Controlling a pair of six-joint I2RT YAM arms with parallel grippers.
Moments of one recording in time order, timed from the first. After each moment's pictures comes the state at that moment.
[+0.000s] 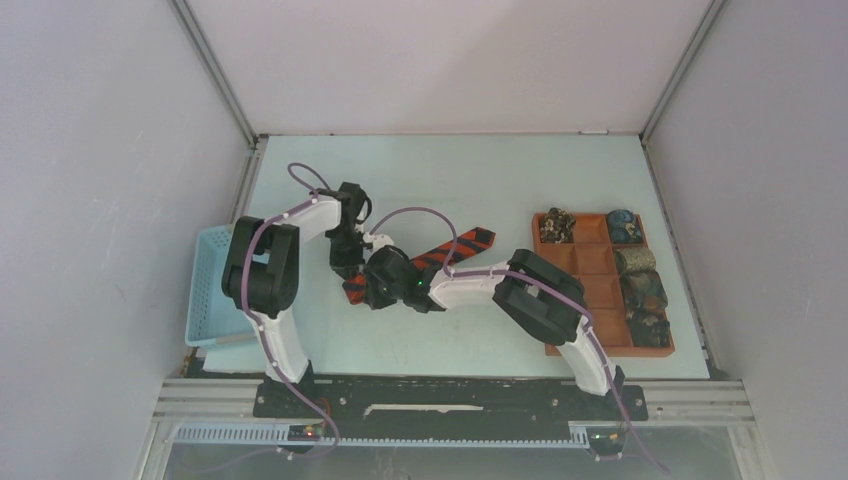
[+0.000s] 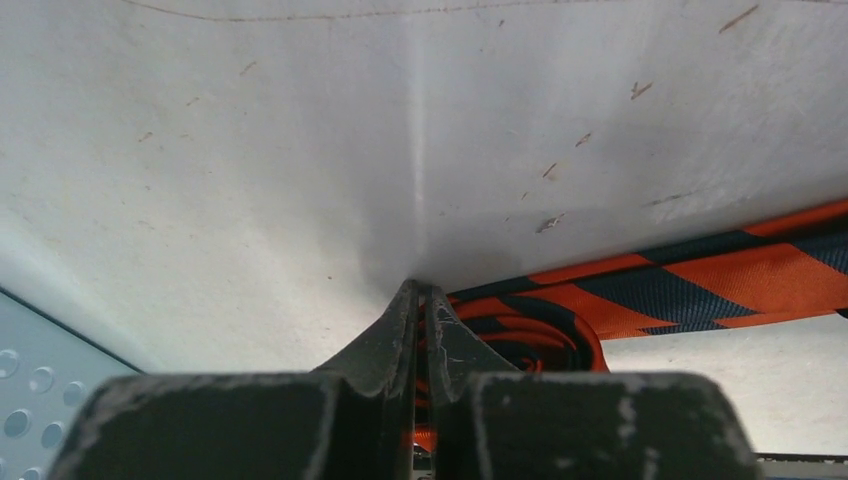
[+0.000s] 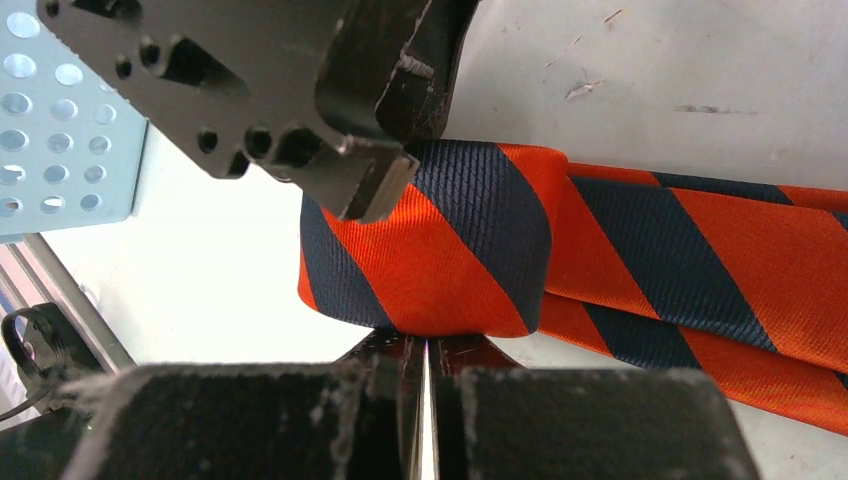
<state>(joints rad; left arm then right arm) -0.25 1.88 1.23 -0.92 -0.01 -0.29 1.09 2.14 1.35 0.12 0.02 0.67</state>
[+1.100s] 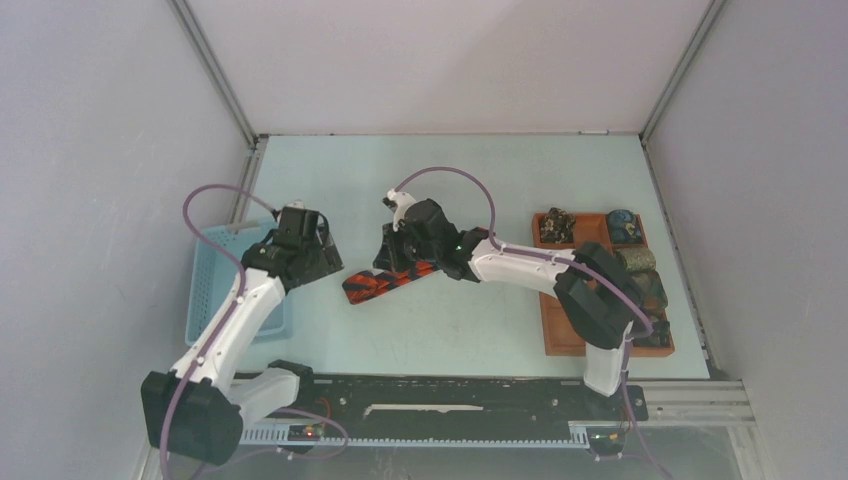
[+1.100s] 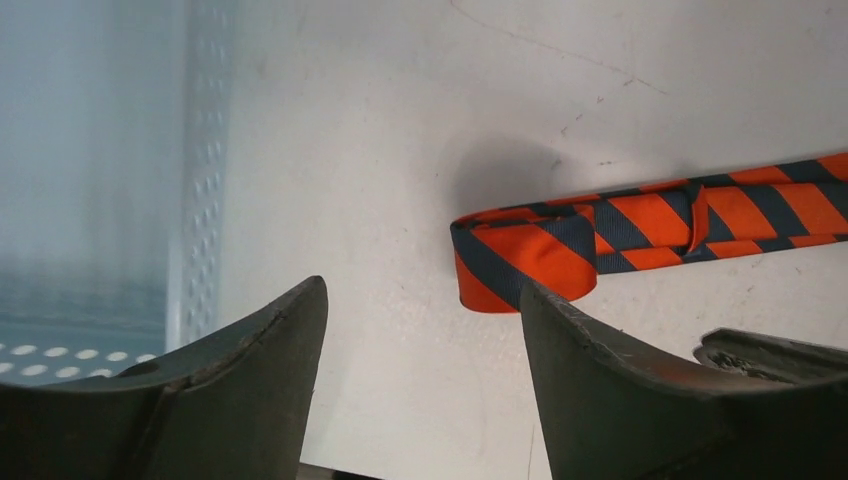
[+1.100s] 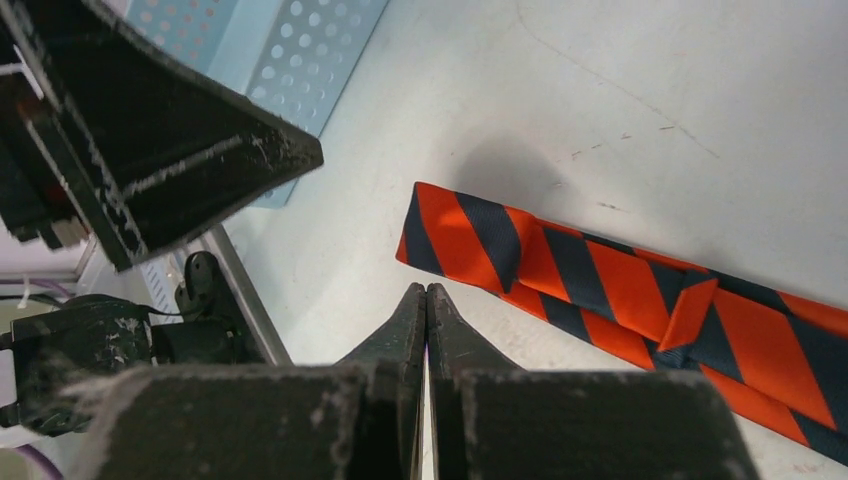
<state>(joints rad) -0.22 1.09 0.90 -0.81 -0.24 -0.53 0.93 1.86 1.27 0.10 -0.24 0.53</state>
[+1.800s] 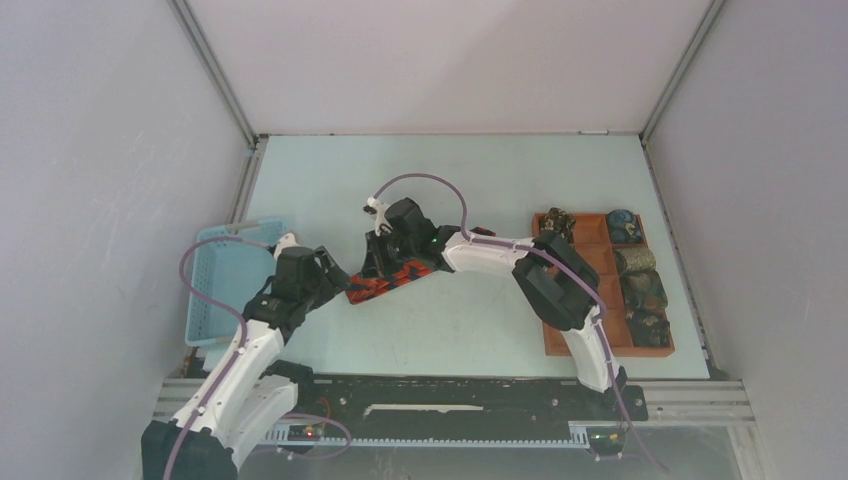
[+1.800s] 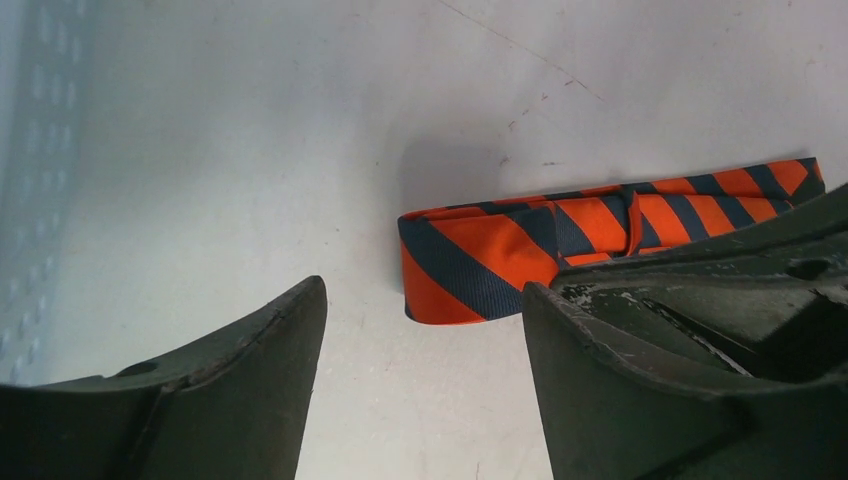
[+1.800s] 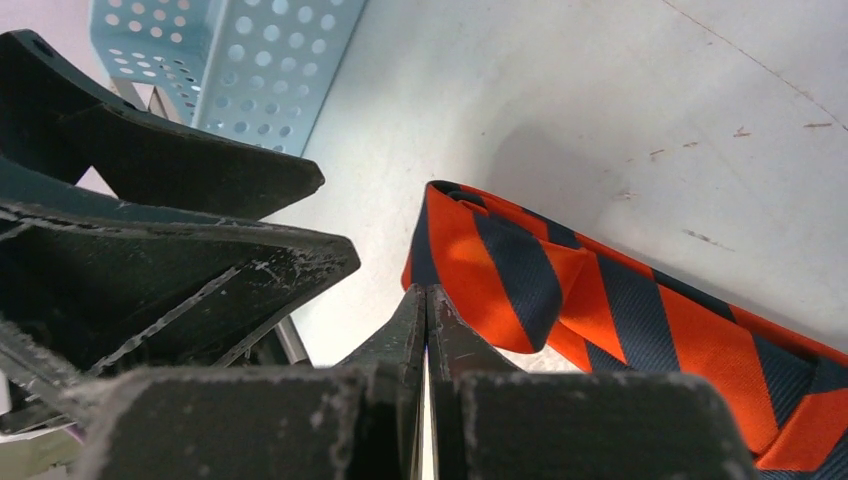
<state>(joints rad) -0.22 0.79 0.49 -0.48 -0.14 -0.74 0.92 2.11 1.49 0.02 -0.44 0.57</state>
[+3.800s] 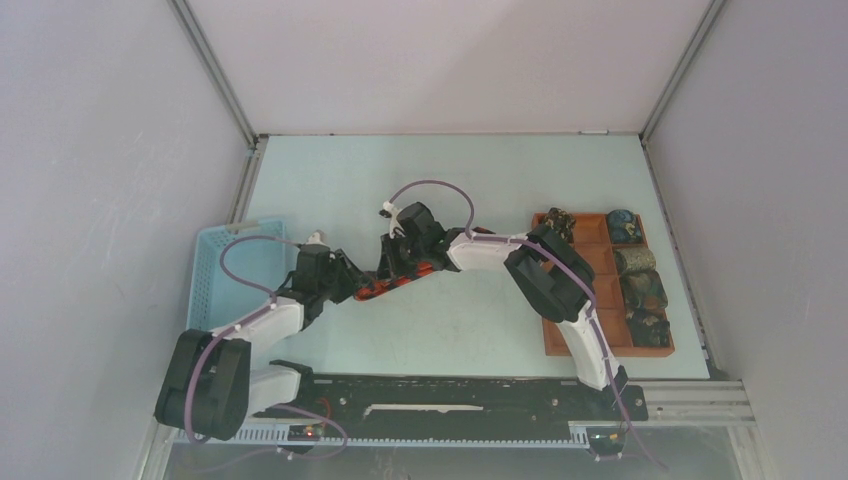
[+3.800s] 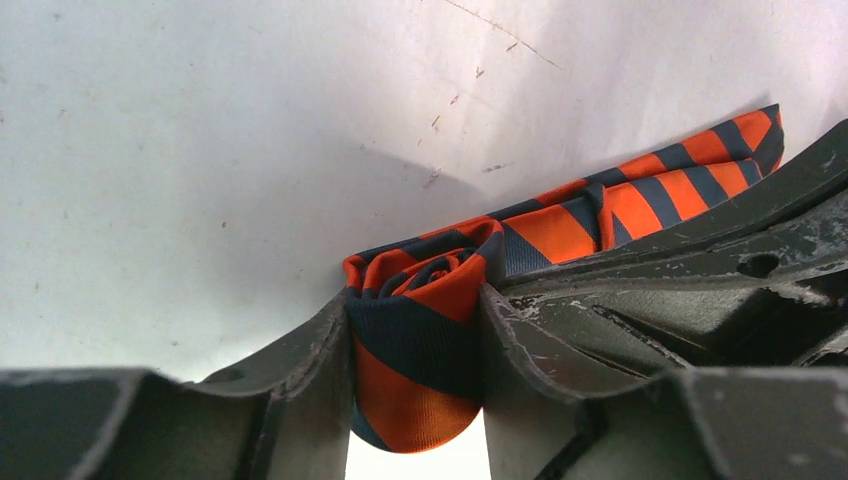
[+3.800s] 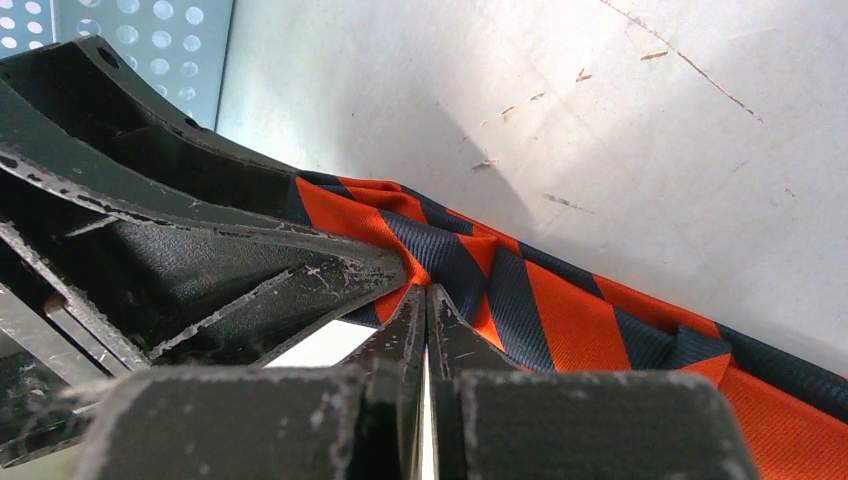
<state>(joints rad) -0.22 1.18 0.36 0.07 0.11 -0.77 0.86 2.18 1.43 0.05 -0.44 0.60</state>
